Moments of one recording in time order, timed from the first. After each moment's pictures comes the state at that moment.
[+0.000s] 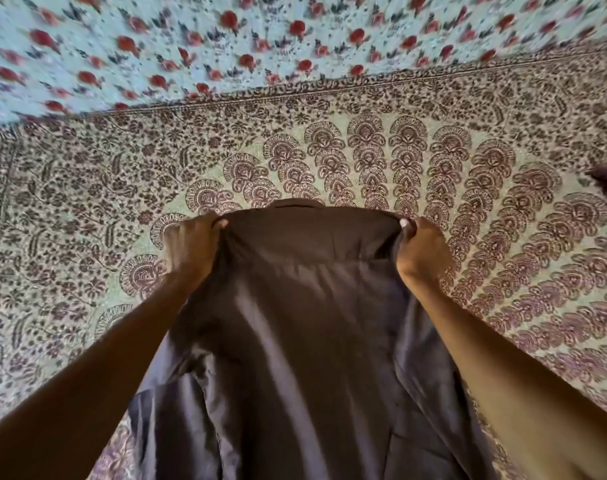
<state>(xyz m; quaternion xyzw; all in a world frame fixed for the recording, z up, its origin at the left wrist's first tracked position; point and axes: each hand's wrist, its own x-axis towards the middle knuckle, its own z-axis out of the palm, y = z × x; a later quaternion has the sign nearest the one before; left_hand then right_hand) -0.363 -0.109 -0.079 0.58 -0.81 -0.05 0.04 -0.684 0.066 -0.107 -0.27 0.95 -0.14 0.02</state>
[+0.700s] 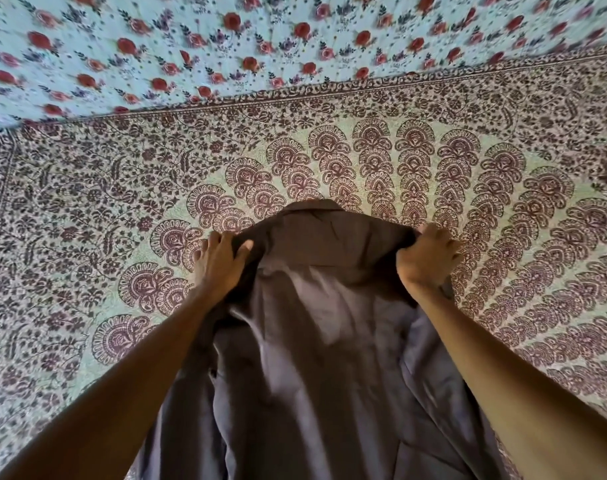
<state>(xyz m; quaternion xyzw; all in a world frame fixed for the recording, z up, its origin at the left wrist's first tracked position) -0.378 -0.097 -0.120 0.60 -0.77 -0.22 -0.03 -0.678 0.056 -0.116 -0.23 0.96 -0.10 0.08</state>
